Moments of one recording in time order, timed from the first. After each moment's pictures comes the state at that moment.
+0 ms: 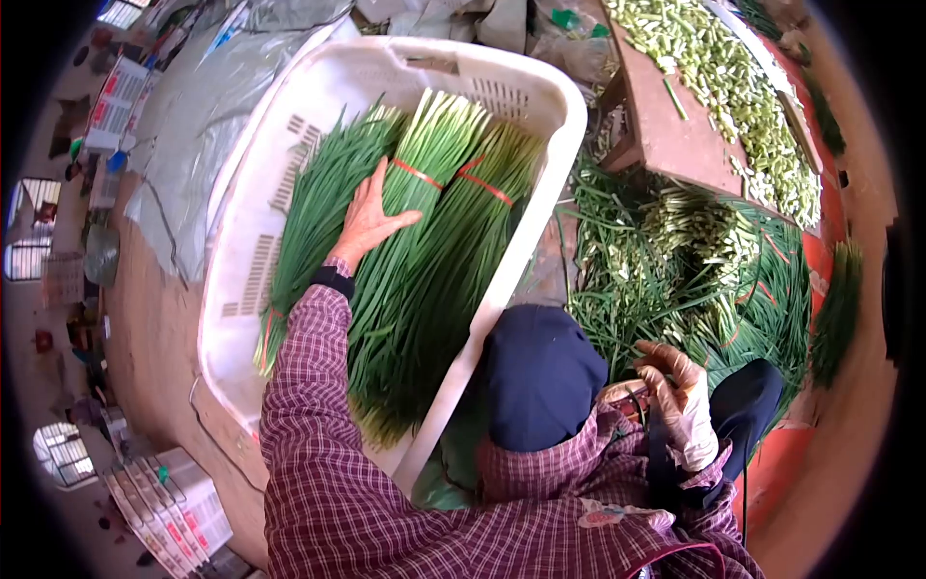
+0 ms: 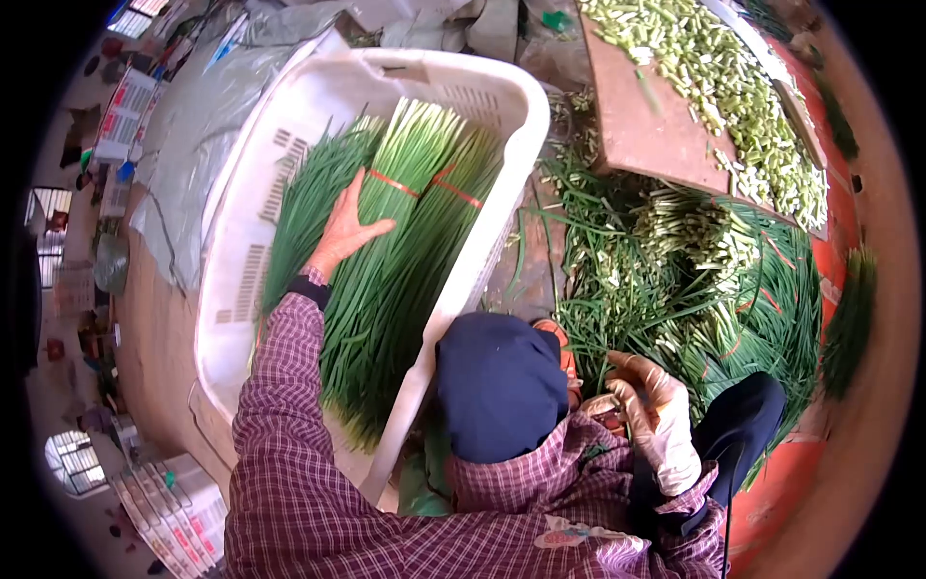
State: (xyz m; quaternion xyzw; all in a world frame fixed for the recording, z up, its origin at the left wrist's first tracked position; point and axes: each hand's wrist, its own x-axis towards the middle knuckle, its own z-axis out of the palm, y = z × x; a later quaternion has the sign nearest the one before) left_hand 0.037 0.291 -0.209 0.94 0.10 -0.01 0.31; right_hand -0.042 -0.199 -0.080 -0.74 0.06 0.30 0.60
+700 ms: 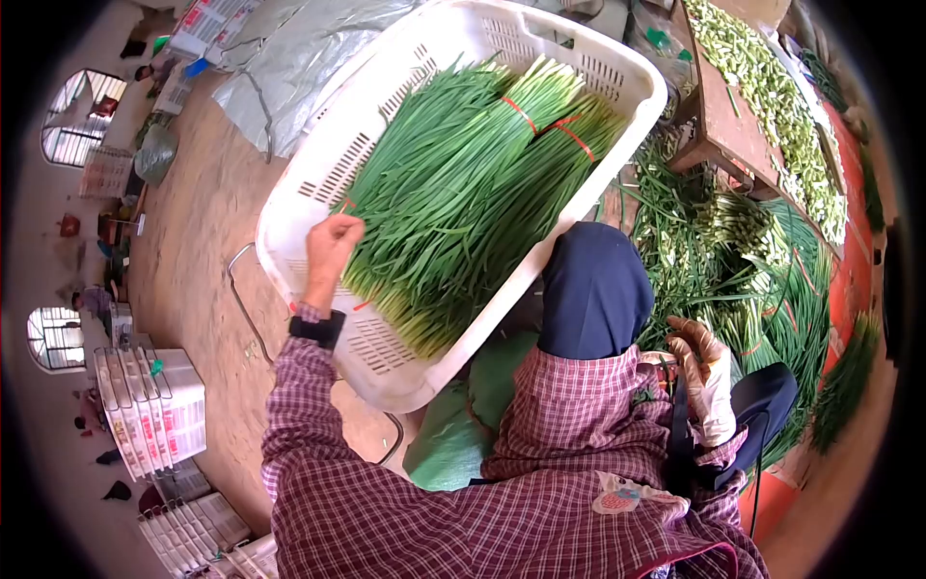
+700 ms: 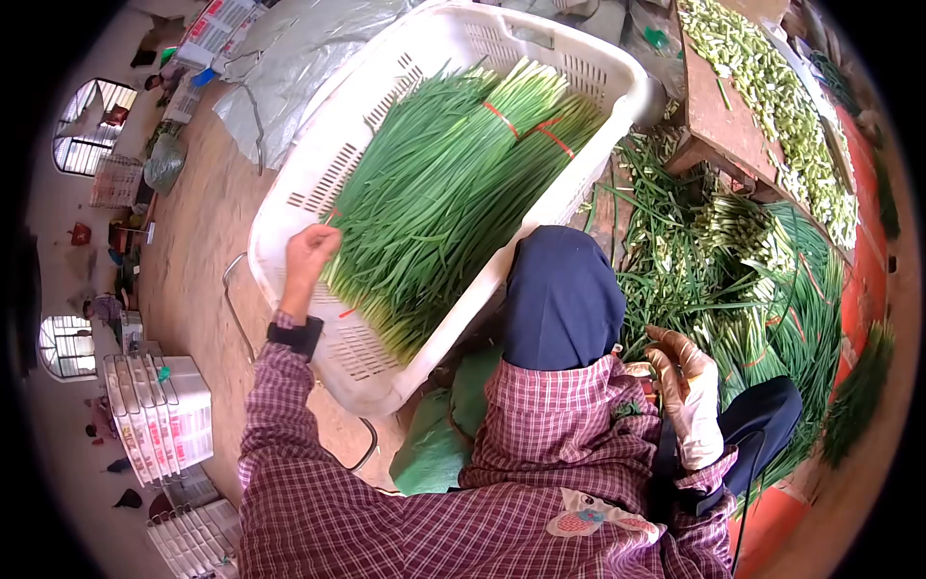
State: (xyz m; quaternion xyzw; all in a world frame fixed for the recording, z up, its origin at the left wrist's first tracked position) left_hand -0.226 0.324 -0.126 0.84 0.32 0.17 0.42; right_hand -0.080 -0.215 -0.084 -0.77 -0.09 0.29 0.56
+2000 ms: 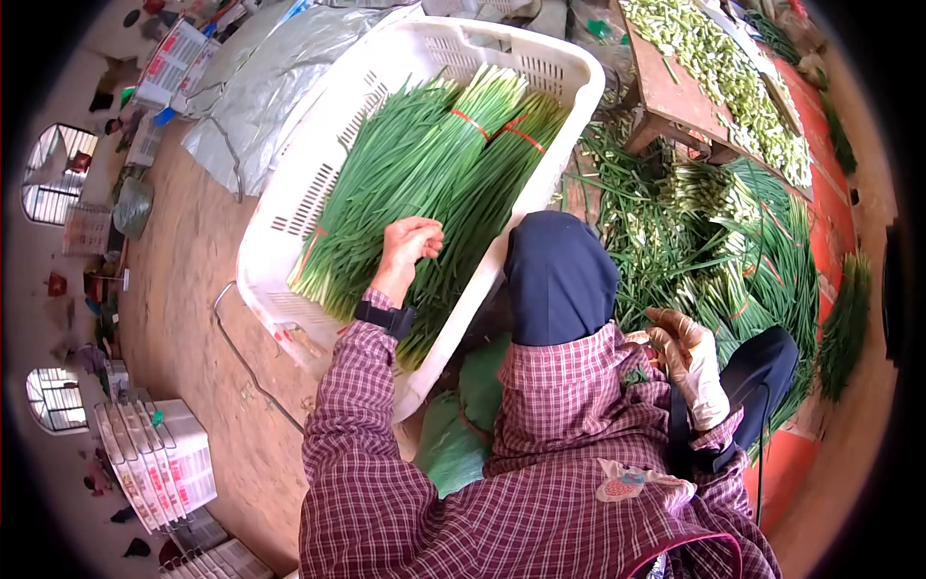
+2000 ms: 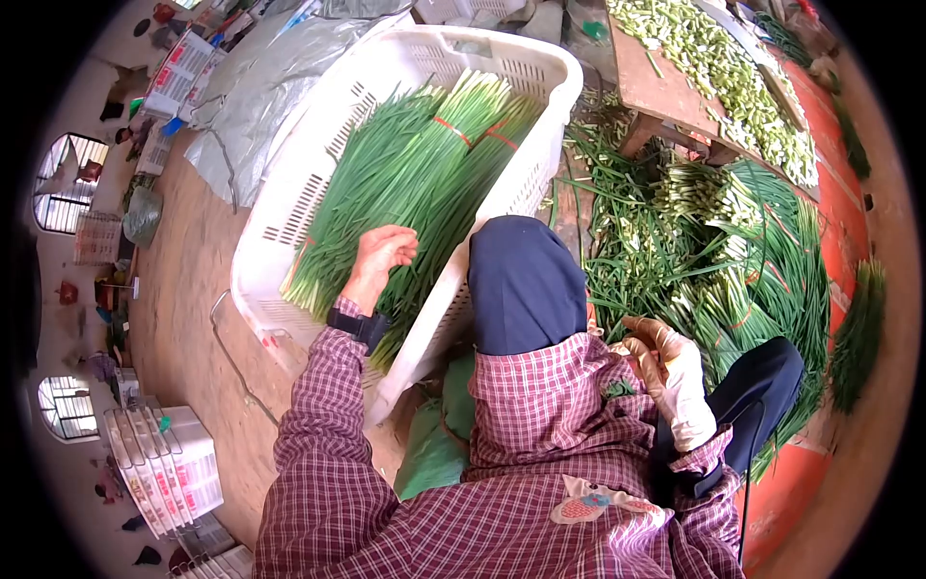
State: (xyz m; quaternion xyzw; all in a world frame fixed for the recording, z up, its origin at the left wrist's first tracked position) left_hand -0.127 0.212 -0.167 0.65 0.31 0.02 0.69; right_hand -0.102 -0.228 -0.086 -0.75 -0.01 0.31 0.58
